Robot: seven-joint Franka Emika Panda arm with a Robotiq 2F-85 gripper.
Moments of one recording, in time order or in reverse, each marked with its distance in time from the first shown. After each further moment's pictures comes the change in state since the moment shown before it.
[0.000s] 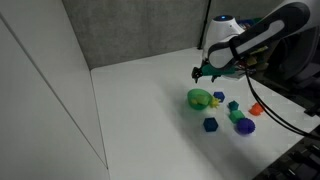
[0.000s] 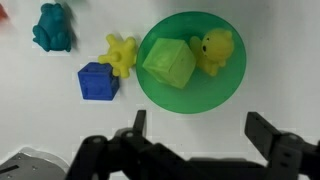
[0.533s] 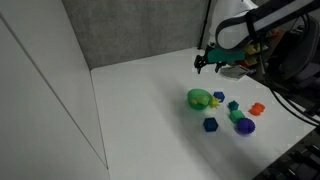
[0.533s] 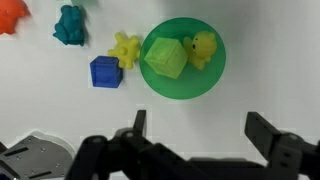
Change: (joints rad) arm -0.011 -0.162 0.030 -0.055 -0.028 -0.097 -0.026
